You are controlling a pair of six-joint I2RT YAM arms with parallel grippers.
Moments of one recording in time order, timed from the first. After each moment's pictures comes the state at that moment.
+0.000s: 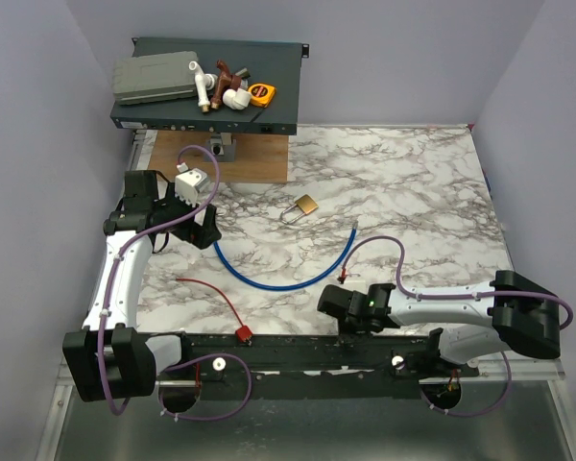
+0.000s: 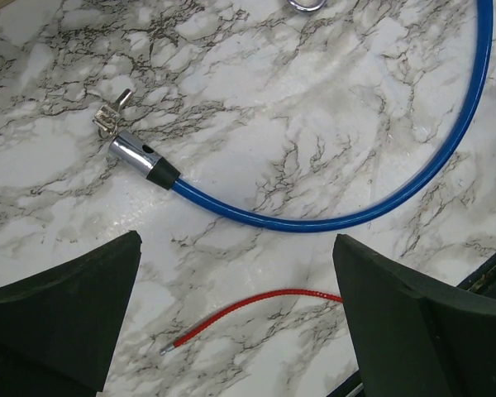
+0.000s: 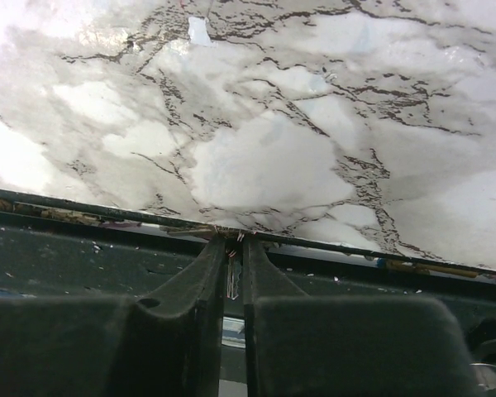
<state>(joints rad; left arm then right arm) 0.08 1.17 1.01 -0.73 0.64 0.44 1.24 1.35 0.63 -0.62 0.14 1.15</state>
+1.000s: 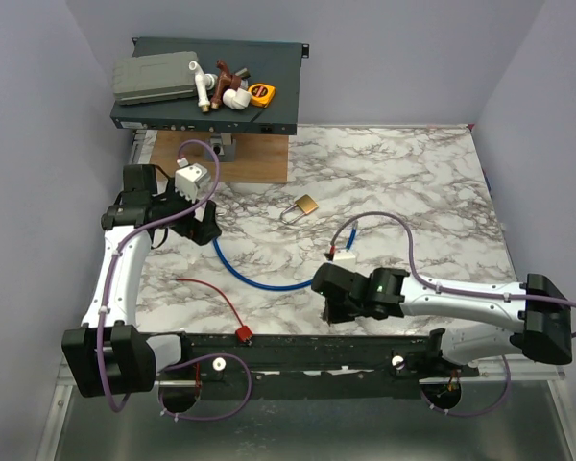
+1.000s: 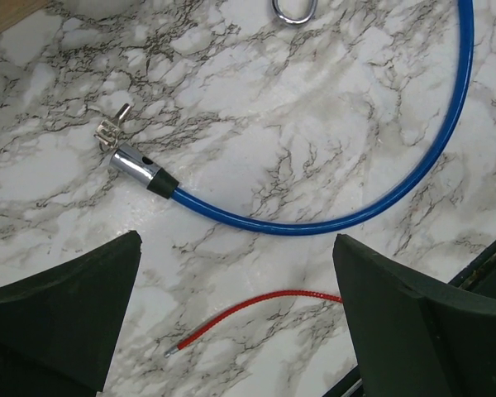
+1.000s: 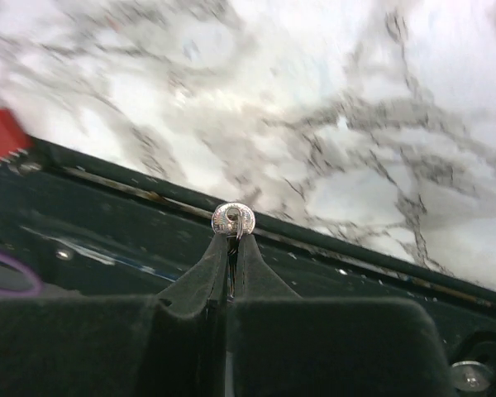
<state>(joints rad) 0.08 1.19 1.06 -0.76 0.65 0.46 1.23 1.27 0.81 -0.70 0.22 1.03</state>
